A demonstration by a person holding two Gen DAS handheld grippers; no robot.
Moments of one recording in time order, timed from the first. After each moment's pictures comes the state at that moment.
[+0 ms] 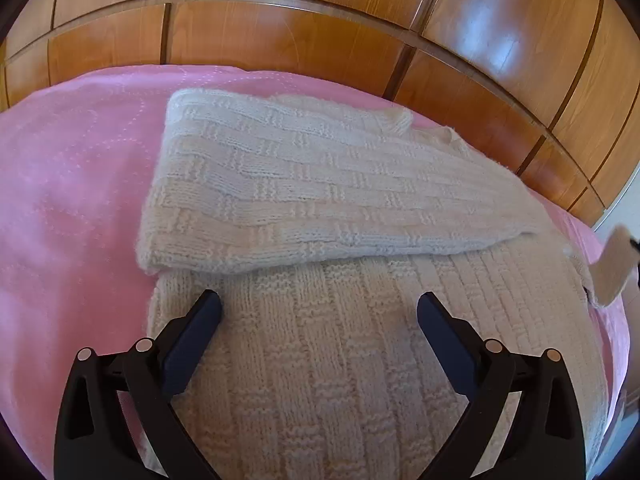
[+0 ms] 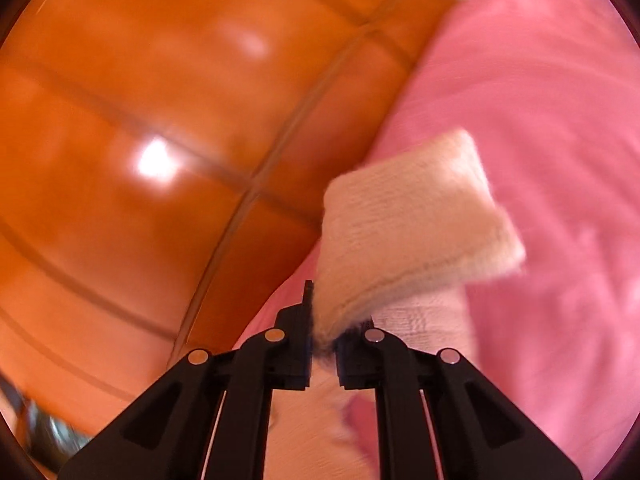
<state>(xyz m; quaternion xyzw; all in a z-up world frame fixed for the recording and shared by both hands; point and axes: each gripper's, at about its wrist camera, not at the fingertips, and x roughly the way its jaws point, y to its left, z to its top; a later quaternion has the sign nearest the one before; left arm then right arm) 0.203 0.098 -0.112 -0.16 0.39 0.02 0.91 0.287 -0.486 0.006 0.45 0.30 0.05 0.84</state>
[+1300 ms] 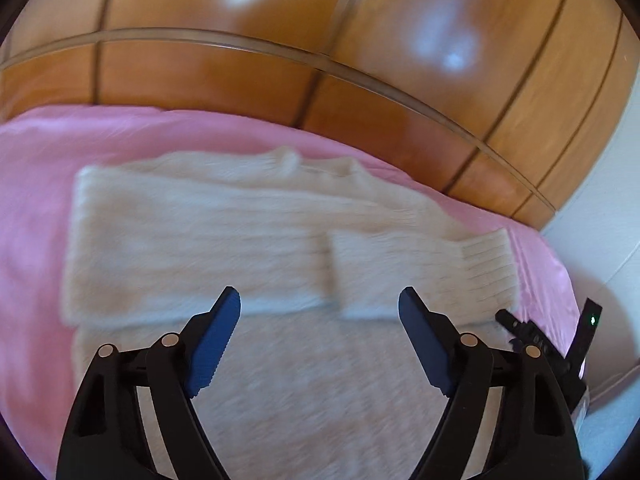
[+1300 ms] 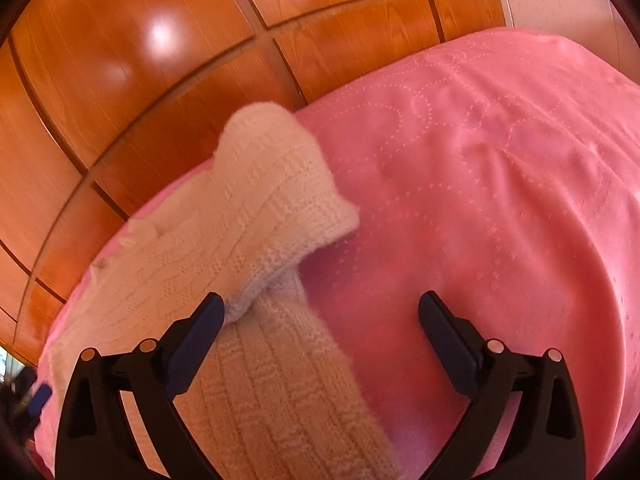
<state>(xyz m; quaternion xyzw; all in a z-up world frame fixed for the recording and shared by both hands) 0.235 0.029 -0.042 -0.17 0.38 -0.07 0.91 0.254 -0.358 -0.079 0.24 0.38 -0.01 0.89</state>
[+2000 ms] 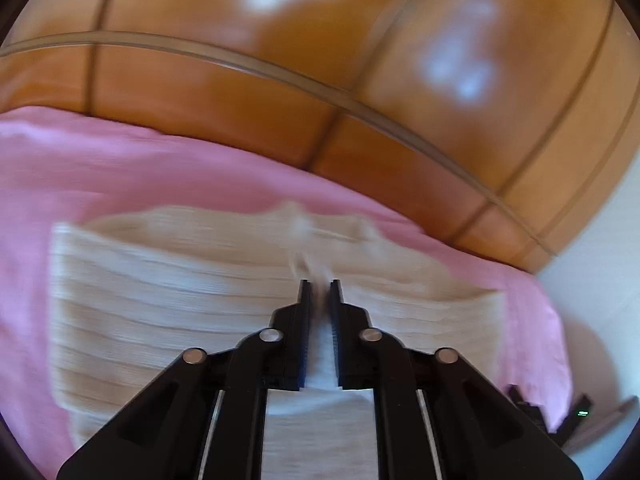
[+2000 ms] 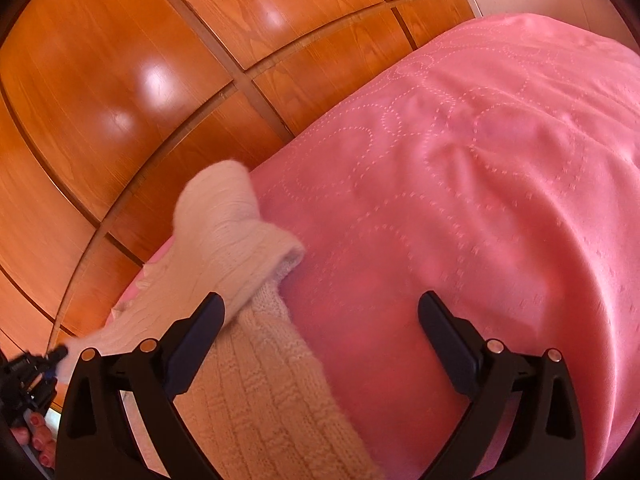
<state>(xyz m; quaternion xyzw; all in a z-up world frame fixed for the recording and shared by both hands) 0.282 0.072 -0.030 -0.22 0.35 -0.03 0.91 0.231 -0.375 -0.079 0.31 0.33 -0.02 0.89</state>
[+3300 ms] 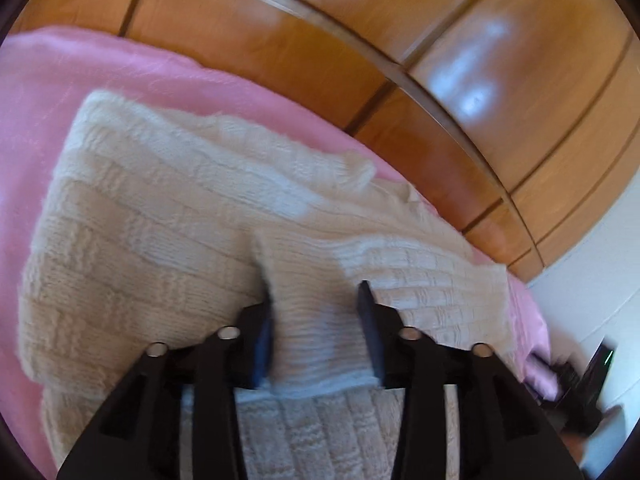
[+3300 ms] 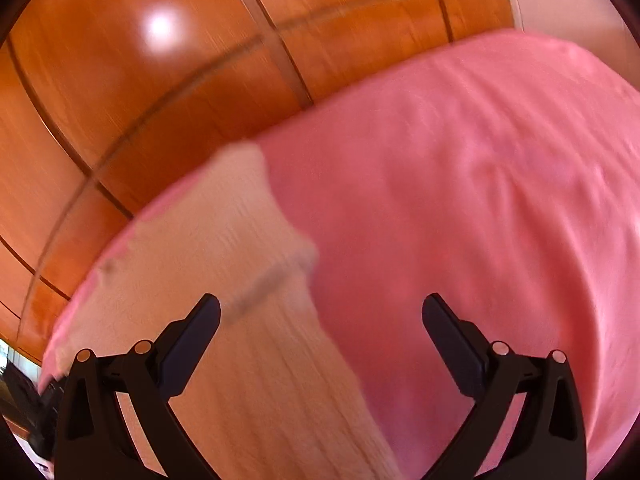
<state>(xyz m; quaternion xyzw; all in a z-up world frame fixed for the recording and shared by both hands) 0.263 0.096 -0.101 -0.27 0.34 -0.07 0.90 0.265 -0.351 -0.050 0.23 0.39 -0.01 0.89</state>
